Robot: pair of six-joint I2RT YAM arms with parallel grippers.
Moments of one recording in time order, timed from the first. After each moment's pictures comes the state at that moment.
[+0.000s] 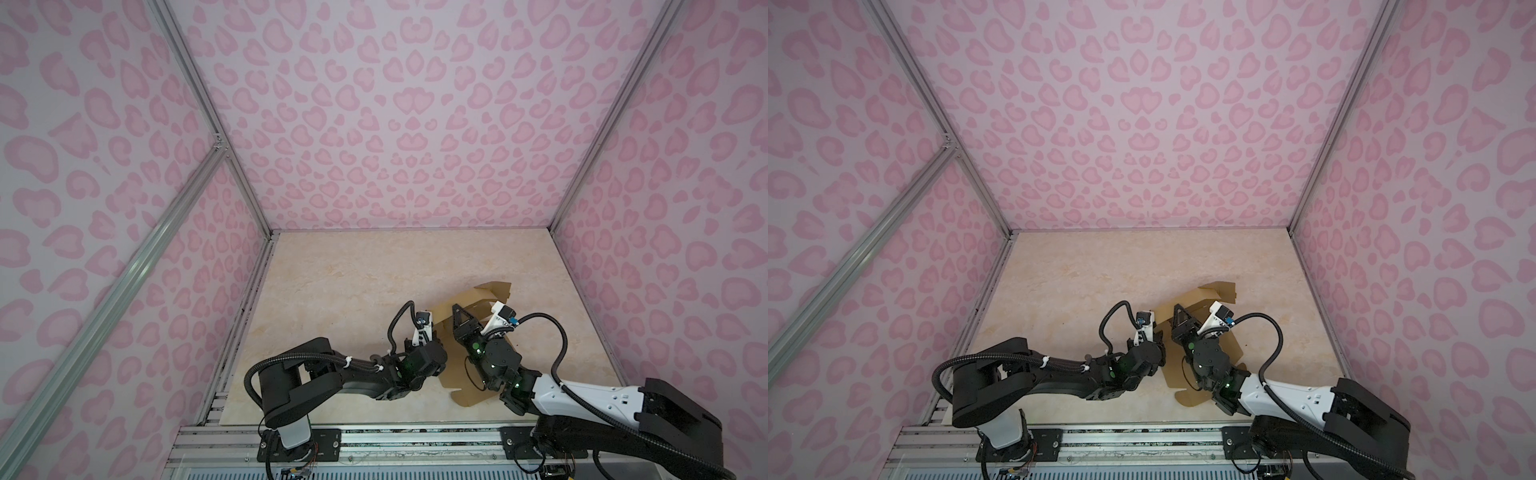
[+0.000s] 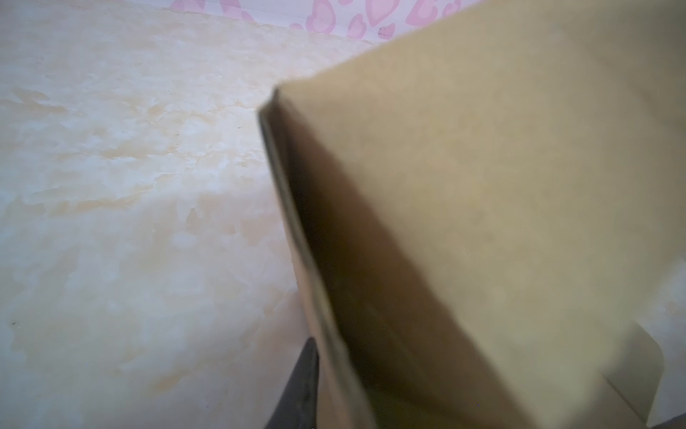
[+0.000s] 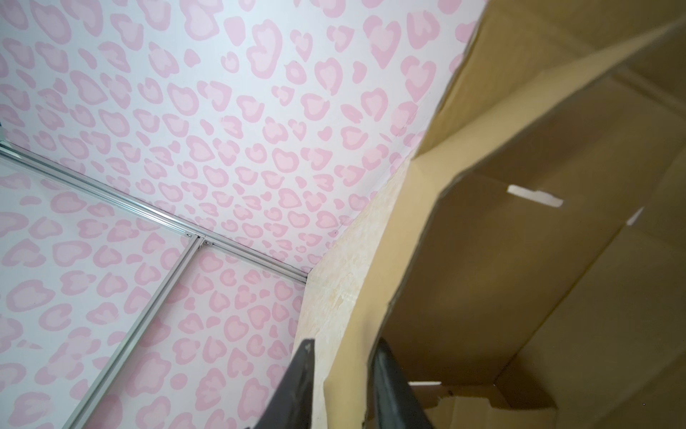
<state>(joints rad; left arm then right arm) -1.18 1.73 0.74 0.41 -0.66 -0.68 0.97 1.06 0.31 0.68 0.68 1.09</state>
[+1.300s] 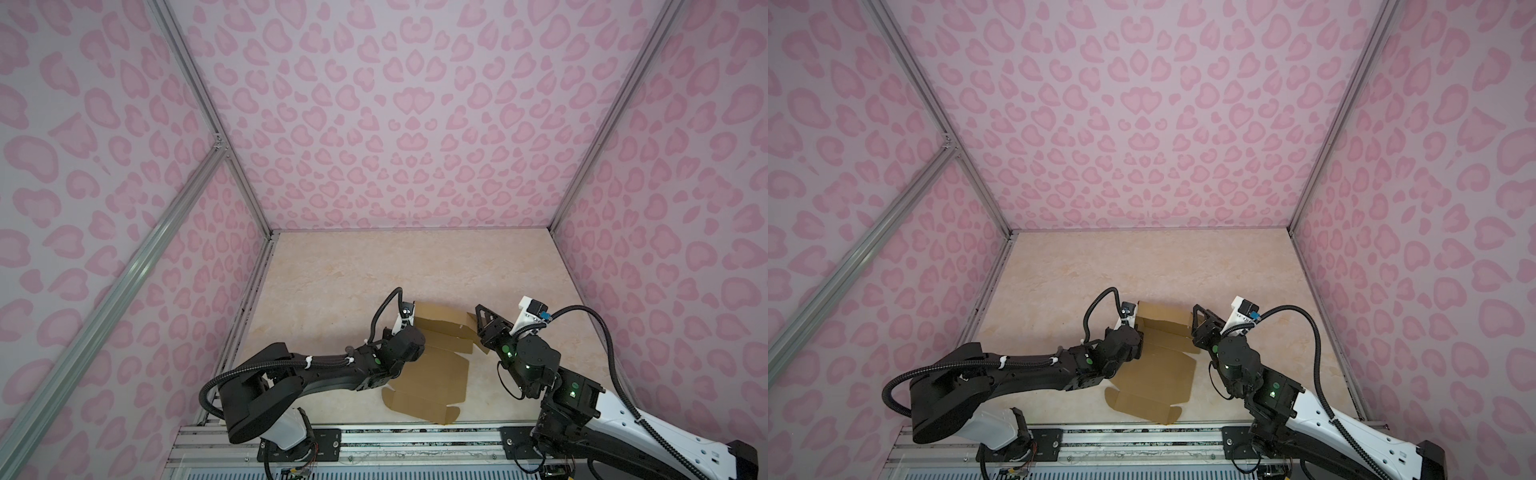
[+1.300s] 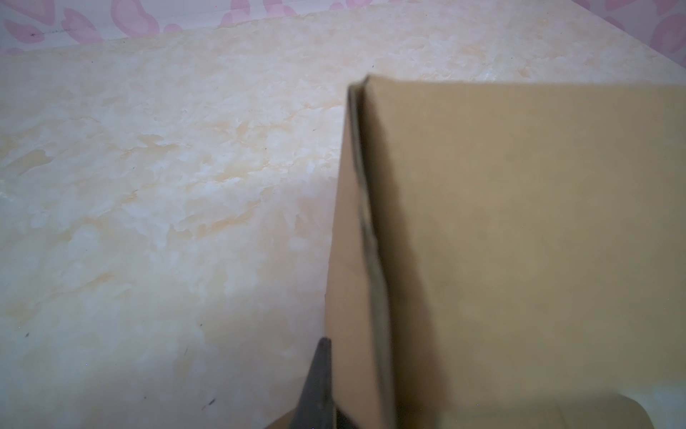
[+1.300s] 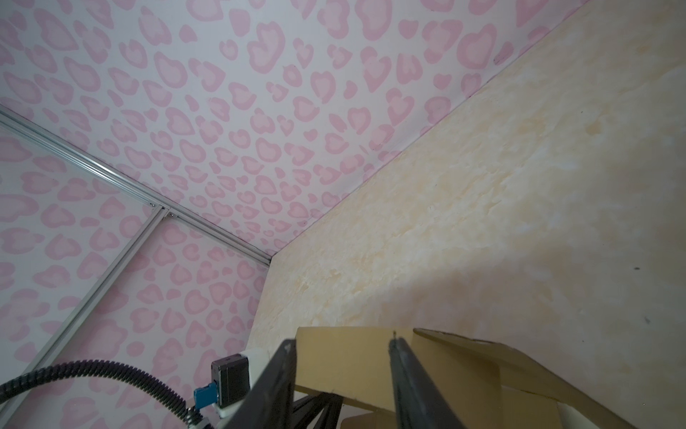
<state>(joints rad) -1.05 1.51 0.68 0.15 -0.58 -0.47 0.97 0.63 0.50 -0.09 0.65 0.98</state>
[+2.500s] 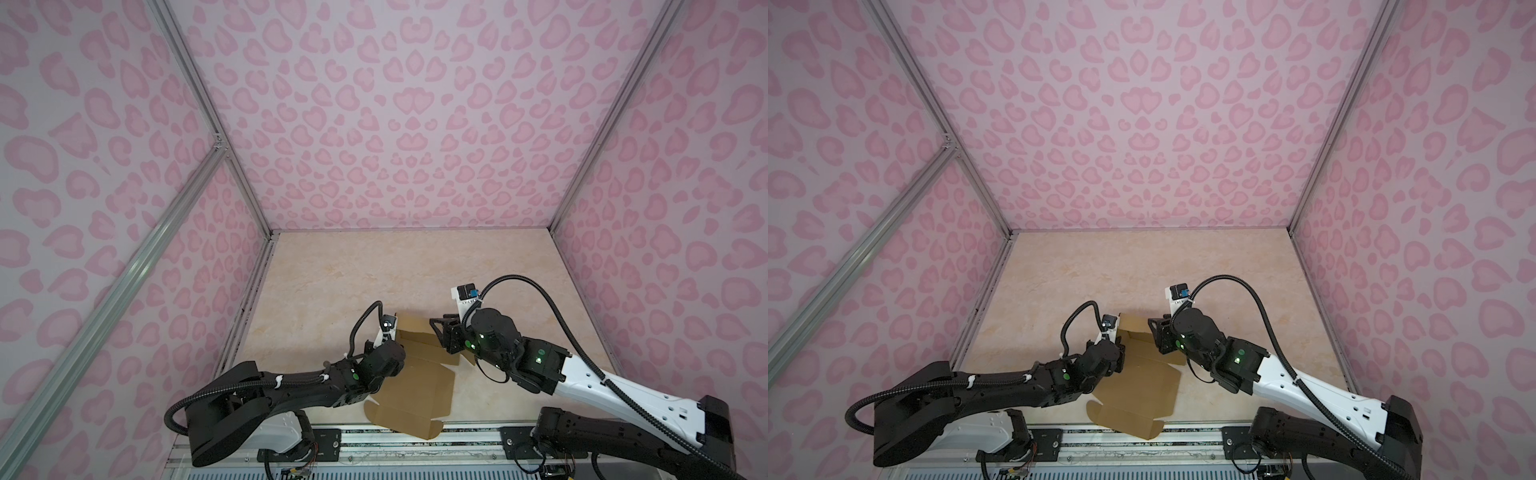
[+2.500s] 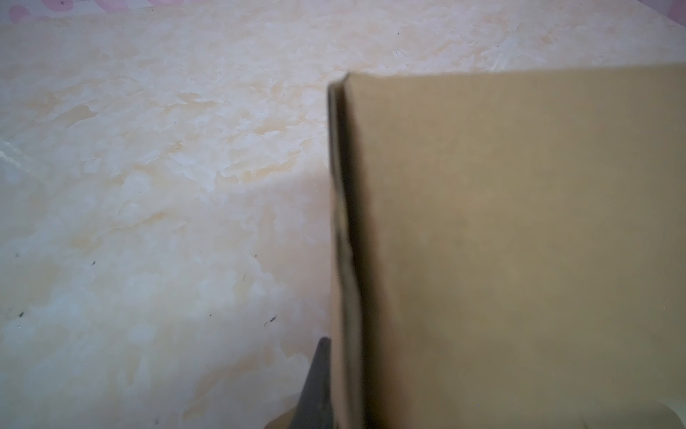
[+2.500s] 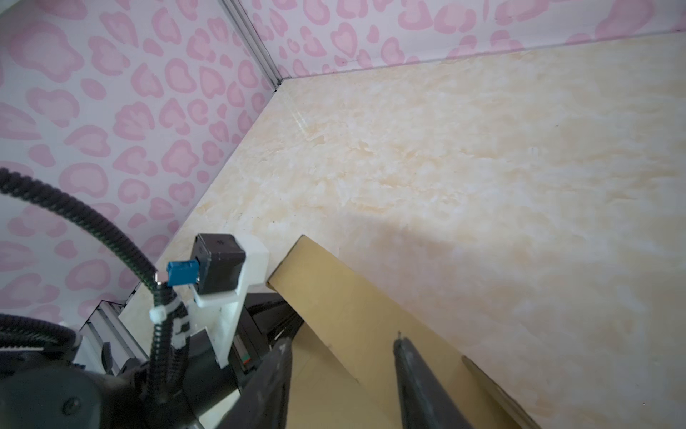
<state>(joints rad) -1.05 1.33 0.46 0.16 -0.57 -0.49 0.97 1.06 0.83 -0.26 0.21 0.58</state>
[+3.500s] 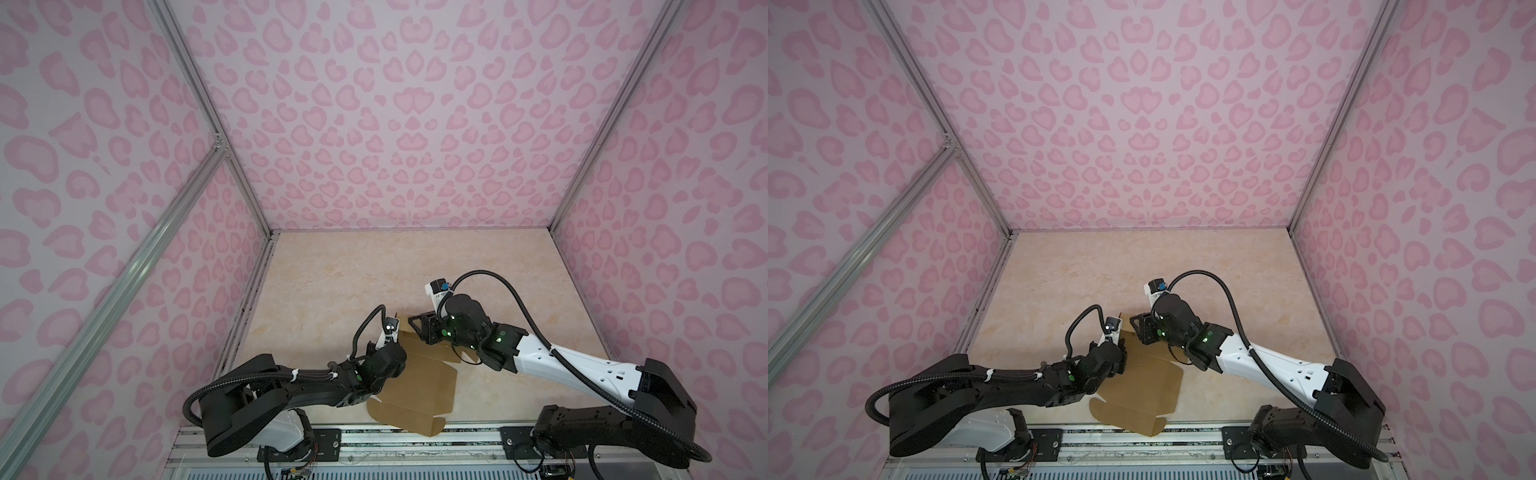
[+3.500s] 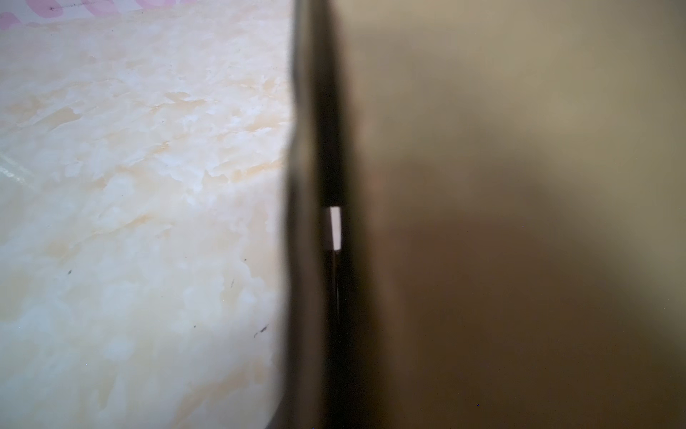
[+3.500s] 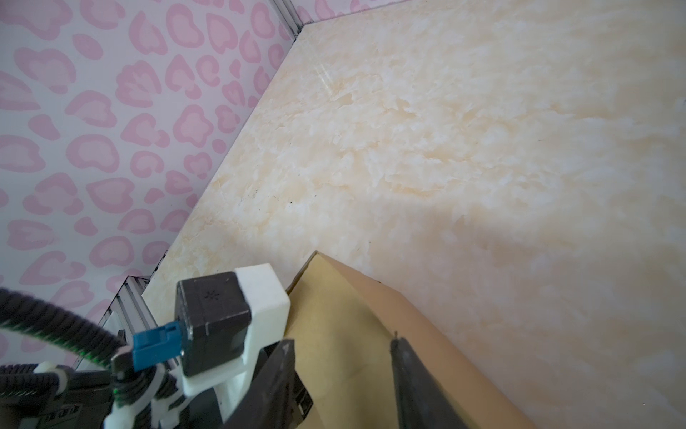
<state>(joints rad) -1.05 1.42 0.44 0.26 -0.56 -0.46 0.89 1.30 0.82 -0.07 0.00 0.59</state>
